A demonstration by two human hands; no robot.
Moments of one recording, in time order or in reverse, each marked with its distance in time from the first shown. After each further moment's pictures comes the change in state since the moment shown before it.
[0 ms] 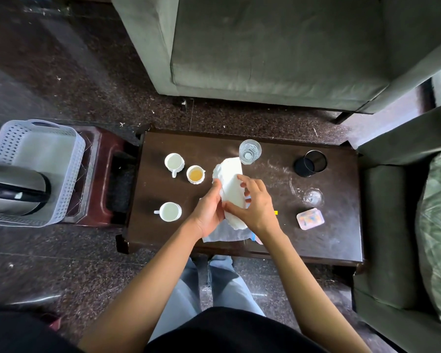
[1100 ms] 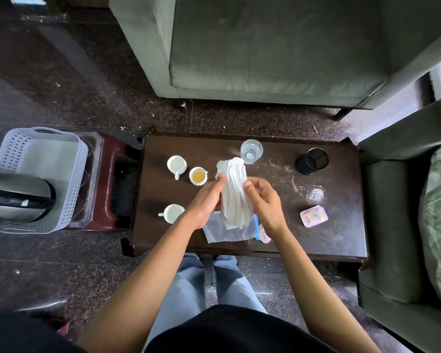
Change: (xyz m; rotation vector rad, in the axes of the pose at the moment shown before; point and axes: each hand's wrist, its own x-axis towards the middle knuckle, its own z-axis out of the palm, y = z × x) left_hand -0.005 0.030 -0.004 0.497 0.125 0.039; right_hand -0.003 -0.006 -0.006 0.536 0.036 0.239
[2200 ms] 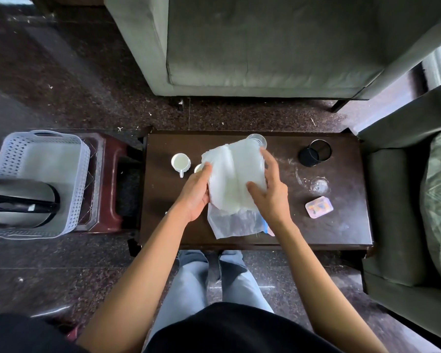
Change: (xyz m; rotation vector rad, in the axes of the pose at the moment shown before) left_hand -0.004 0.005 -0.048 -0.286 0.000 0.045; right_hand -0.008 -0.018 0.024 -0.314 0.151 -0.233
